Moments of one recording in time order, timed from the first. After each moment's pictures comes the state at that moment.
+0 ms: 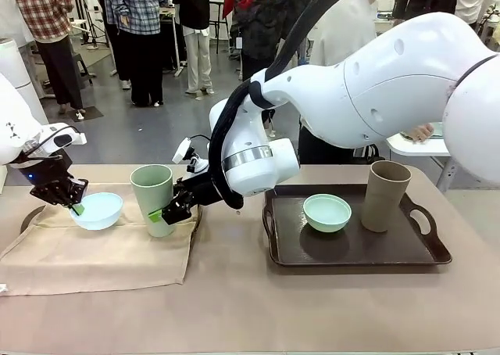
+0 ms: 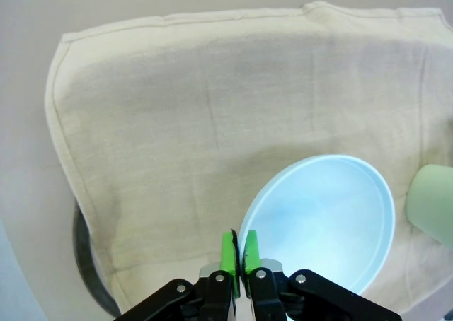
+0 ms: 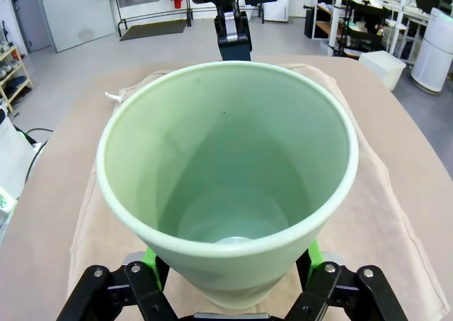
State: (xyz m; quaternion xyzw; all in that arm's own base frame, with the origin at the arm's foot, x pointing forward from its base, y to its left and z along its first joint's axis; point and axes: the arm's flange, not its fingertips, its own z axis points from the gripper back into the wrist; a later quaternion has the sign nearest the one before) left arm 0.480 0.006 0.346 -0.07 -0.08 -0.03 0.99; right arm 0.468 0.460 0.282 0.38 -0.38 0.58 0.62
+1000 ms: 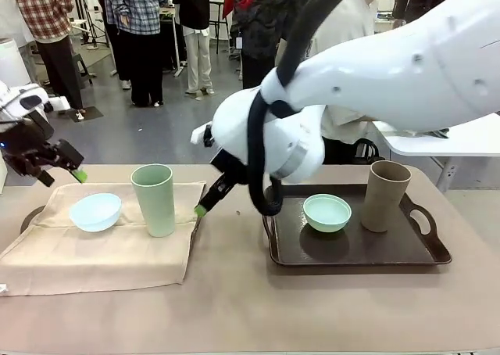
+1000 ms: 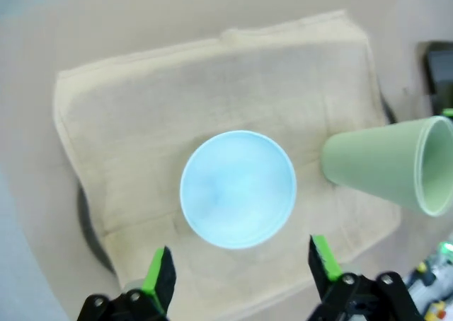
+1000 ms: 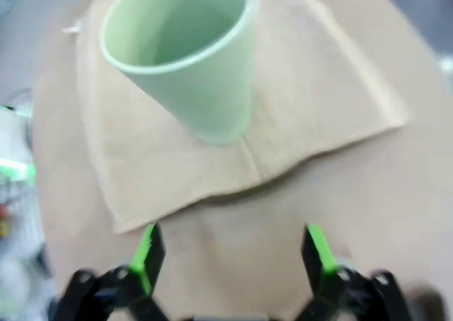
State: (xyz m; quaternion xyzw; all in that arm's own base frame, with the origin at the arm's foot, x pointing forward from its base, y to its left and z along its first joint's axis) left arm 0.448 0.008 0.445 -0.14 -0.12 -0.09 0.98; right arm 0.442 0.383 0.379 0.21 -0.21 0.51 0.81
